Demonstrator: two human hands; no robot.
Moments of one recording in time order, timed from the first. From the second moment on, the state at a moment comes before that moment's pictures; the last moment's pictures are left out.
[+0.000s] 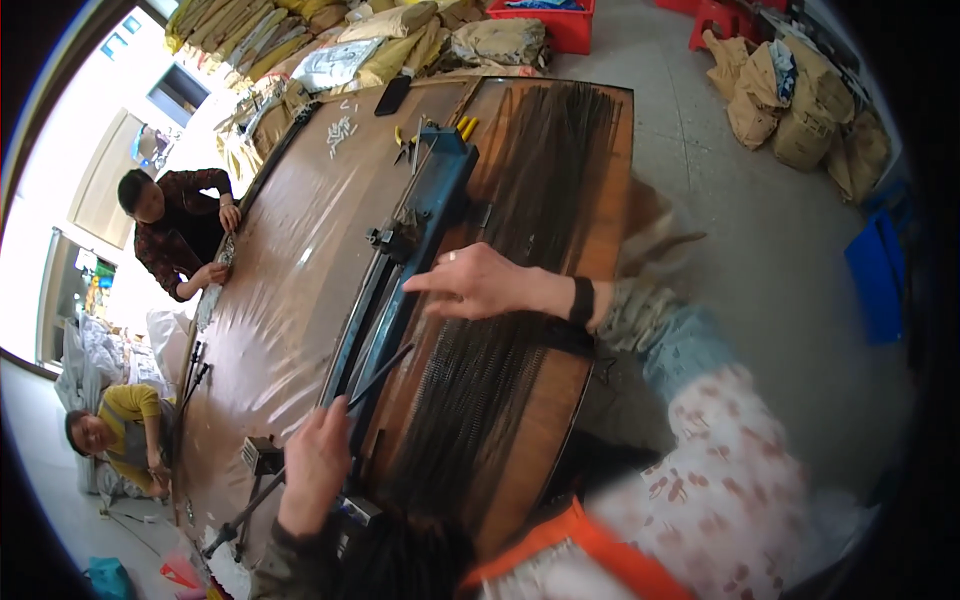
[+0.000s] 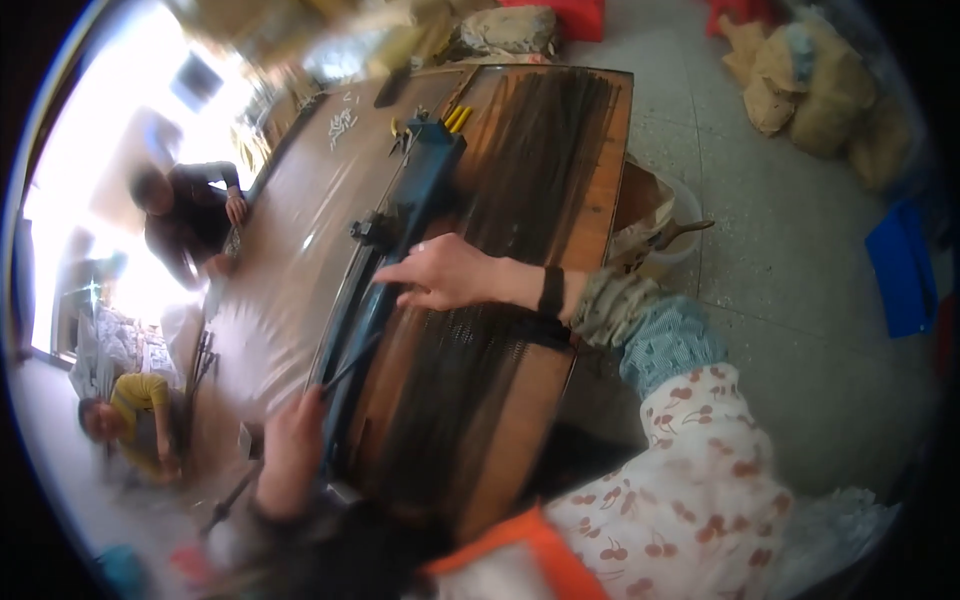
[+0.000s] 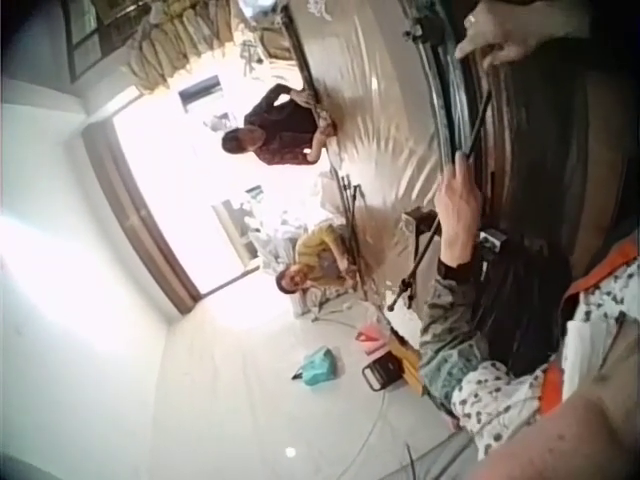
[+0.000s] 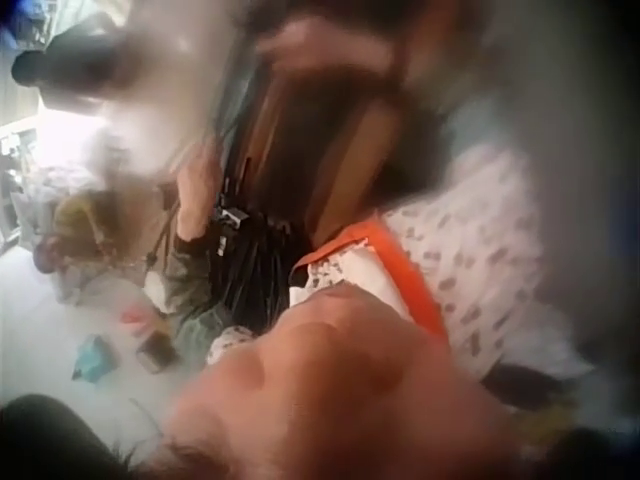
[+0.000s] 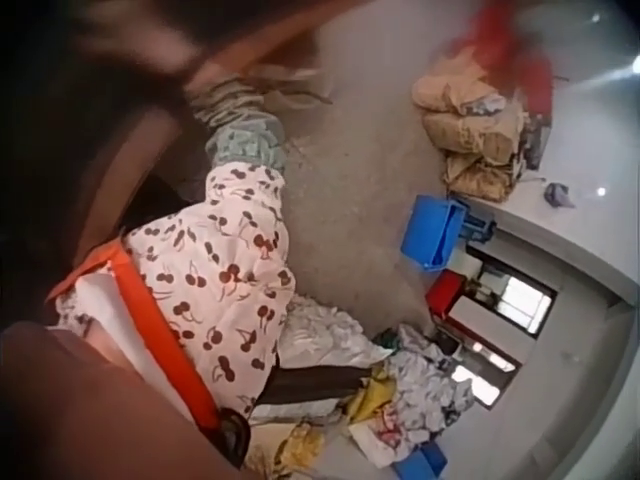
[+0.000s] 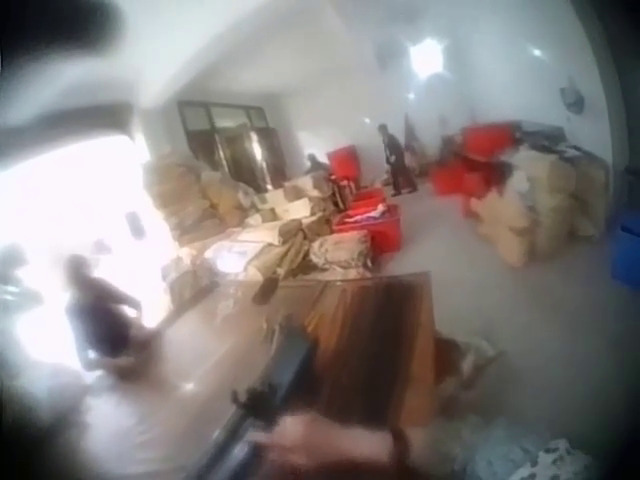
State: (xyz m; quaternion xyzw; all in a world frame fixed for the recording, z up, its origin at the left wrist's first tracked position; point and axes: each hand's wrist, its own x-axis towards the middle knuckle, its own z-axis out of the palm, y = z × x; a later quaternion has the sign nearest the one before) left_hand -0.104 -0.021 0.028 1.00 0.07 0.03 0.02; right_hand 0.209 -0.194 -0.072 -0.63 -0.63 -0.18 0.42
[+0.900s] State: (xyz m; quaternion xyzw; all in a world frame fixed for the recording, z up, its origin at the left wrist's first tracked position) left_hand -0.124 -0.015 0.046 0.98 0.16 0.11 0.04; right_hand 0.180 -0.173 -0.061 -0.51 -0.69 -0.15 0.49
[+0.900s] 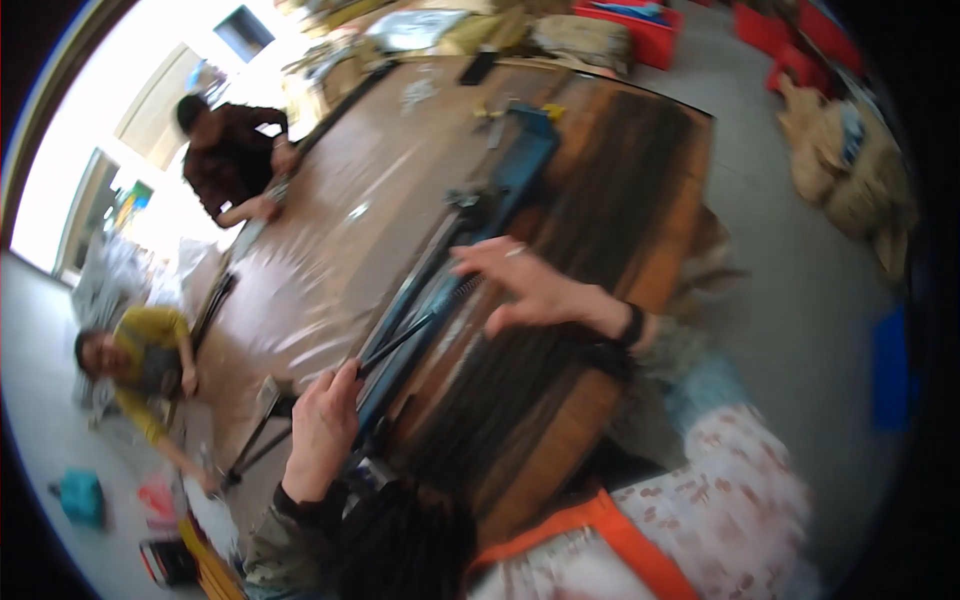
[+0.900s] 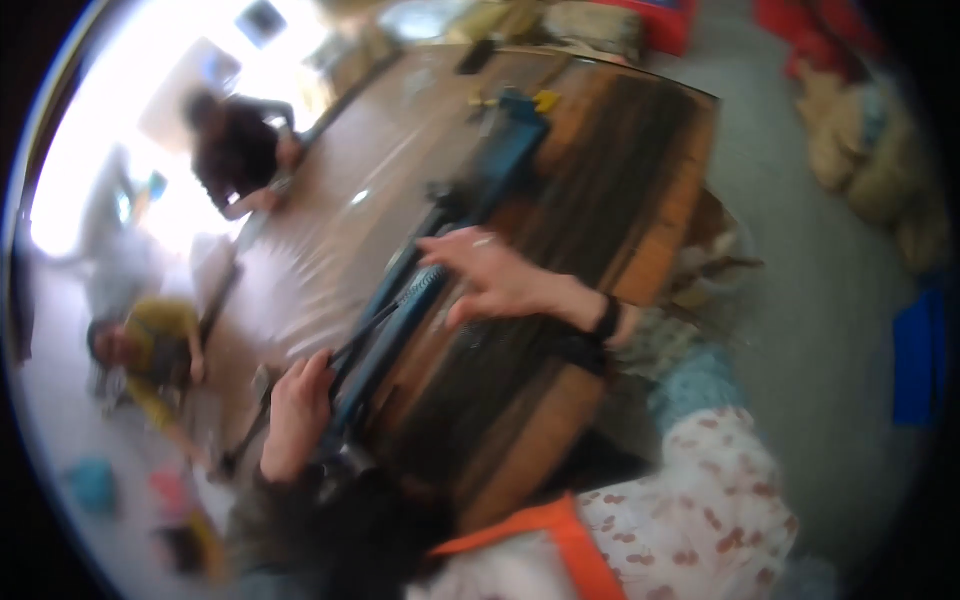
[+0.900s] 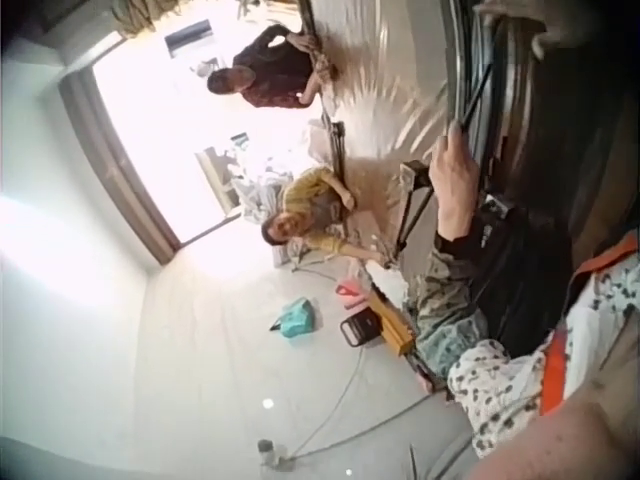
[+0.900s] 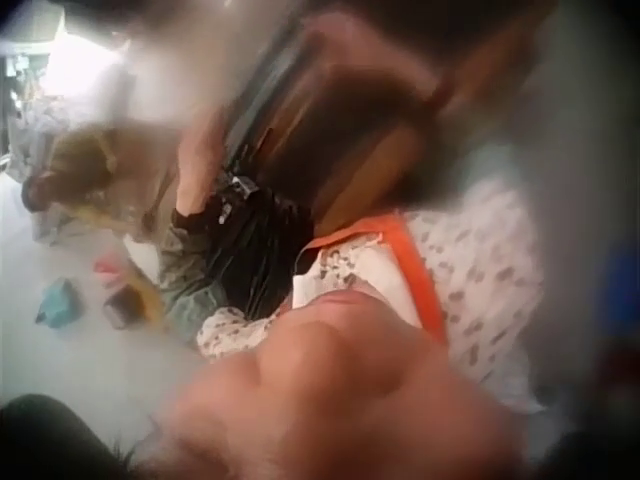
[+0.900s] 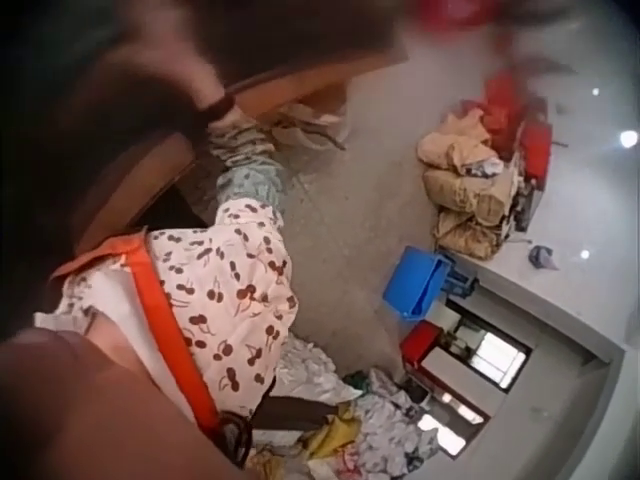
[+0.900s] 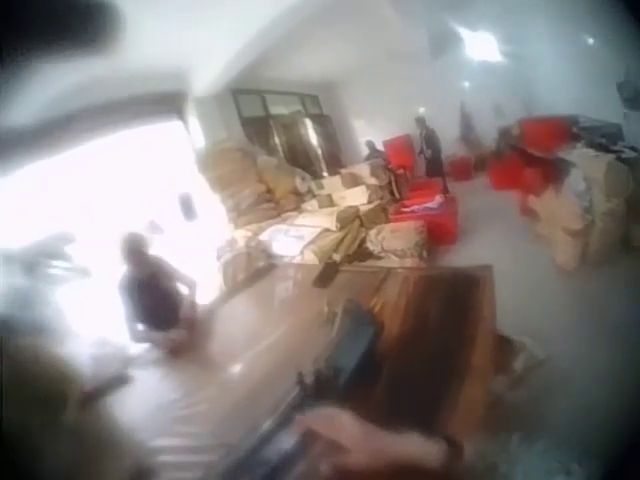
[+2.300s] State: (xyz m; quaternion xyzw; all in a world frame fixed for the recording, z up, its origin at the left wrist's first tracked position) left_hand -0.403 -0.008 0.097 0.84 0.40 0.34 -0.12; right_hand -0.050 0.009 -0.039 -0.45 -0.69 0.31 0.48
